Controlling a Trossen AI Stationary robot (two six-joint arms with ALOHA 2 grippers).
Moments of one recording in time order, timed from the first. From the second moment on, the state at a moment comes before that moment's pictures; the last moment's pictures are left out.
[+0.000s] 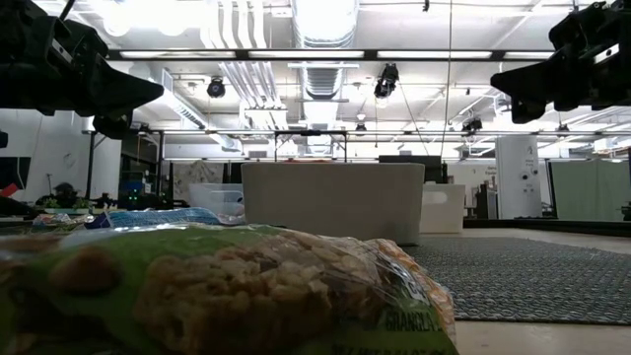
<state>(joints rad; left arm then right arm) 0.05 0.06 0.01 0.03 -0.10 -0.18 -0.11 0.13 0.01 0.16 -0.10 0.03</state>
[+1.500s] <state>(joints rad) 0.05 0.05 0.01 0.05 -0.09 -0.20 -0.11 0.13 0.01 0.16 -0.10 0.03</state>
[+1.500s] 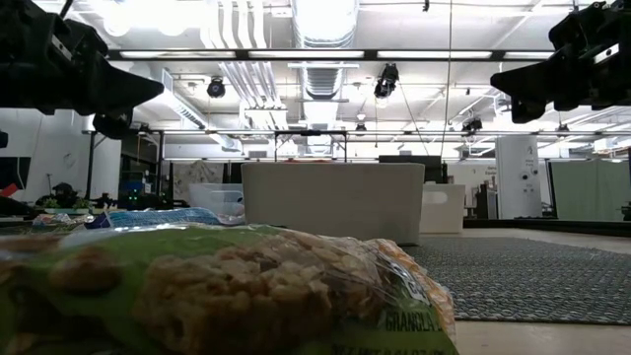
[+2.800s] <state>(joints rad) 0.05 0.58 0.63 -0.30 -0.06 -0.28 -0.11 0.13 0.01 0.16 -0.10 0.03</state>
